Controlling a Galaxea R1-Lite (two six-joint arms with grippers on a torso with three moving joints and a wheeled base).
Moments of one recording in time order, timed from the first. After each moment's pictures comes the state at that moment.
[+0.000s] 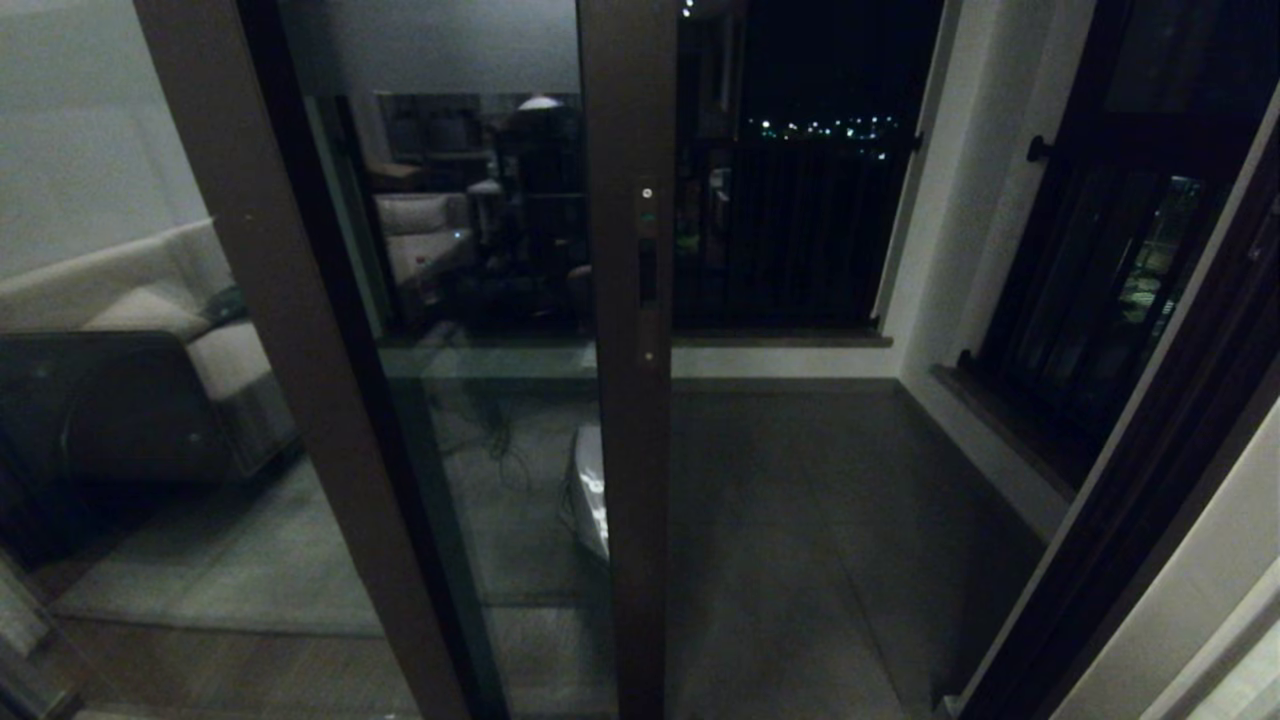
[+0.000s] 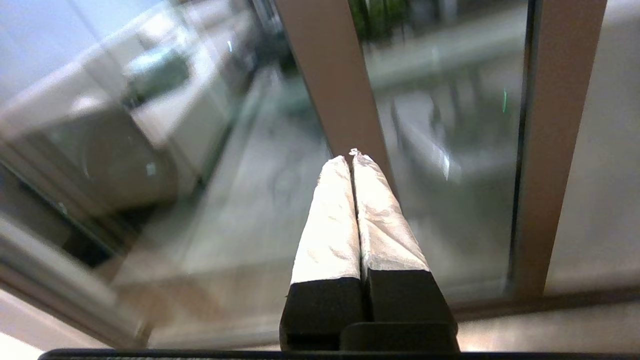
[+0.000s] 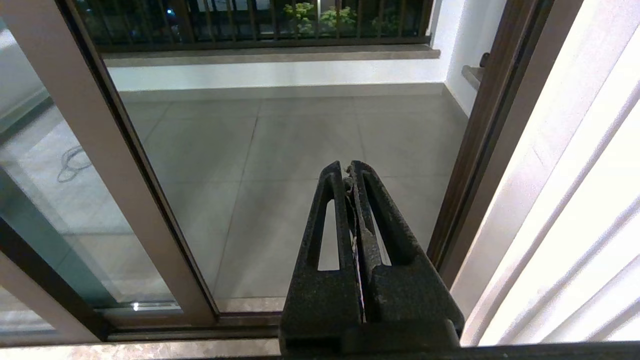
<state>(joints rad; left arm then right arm) 0.00 0.08 -0.20 0.11 -0.01 0.31 0.00 0.00 -0.02 0.05 0.00 -0.01</state>
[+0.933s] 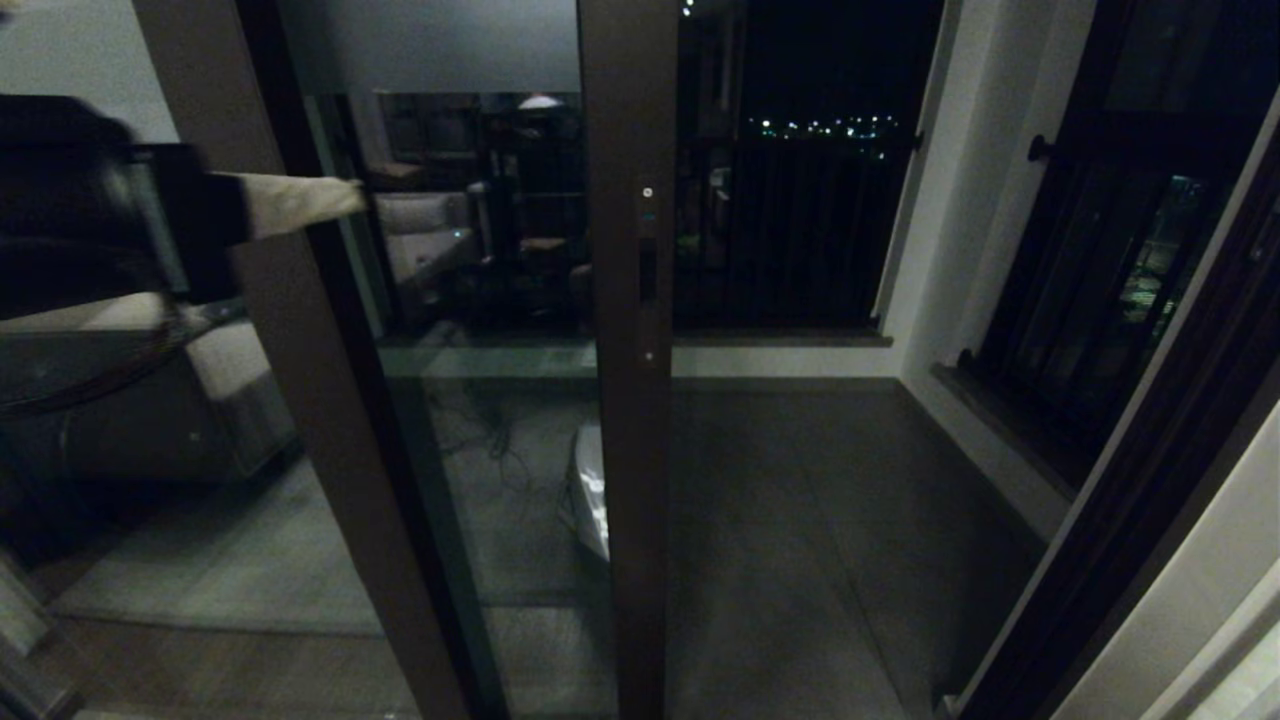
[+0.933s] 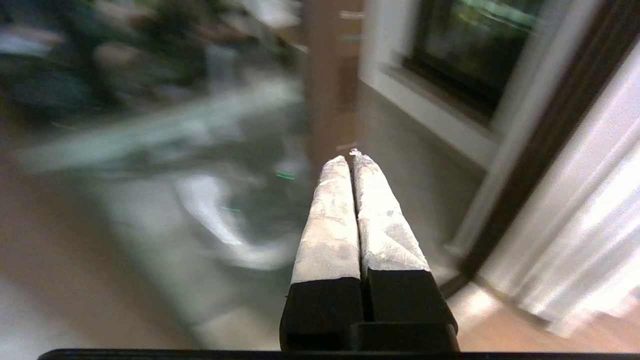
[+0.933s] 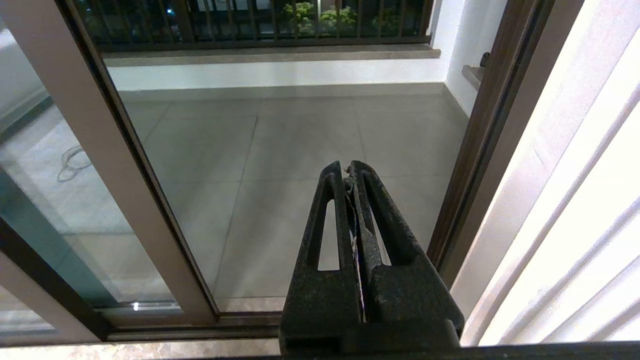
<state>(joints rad) -0.42 1.29 -1.24 0.02 -0.18 0.00 0.00 0.00 -0.02 0.05 0.00 -0.01</state>
